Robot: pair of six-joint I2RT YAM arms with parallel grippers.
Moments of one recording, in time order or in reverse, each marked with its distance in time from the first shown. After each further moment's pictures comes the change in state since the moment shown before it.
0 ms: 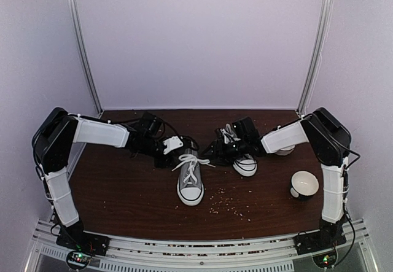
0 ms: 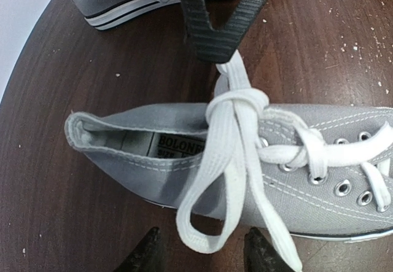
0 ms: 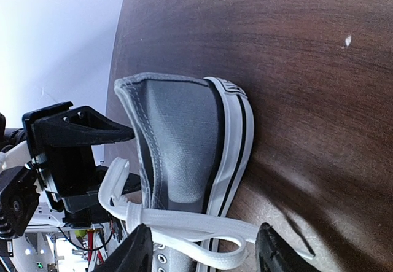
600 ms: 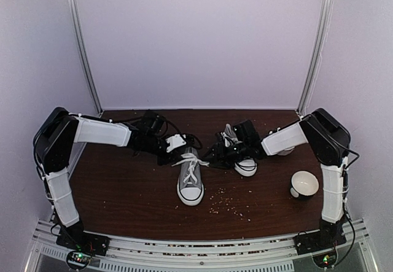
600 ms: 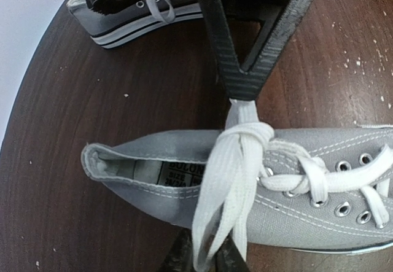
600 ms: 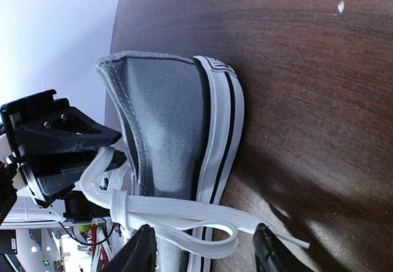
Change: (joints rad) left arm -0.019 0.008 0.032 0.015 -0.003 0.008; right arm 0.000 0.006 -0.032 0.018 -0.027 0.017
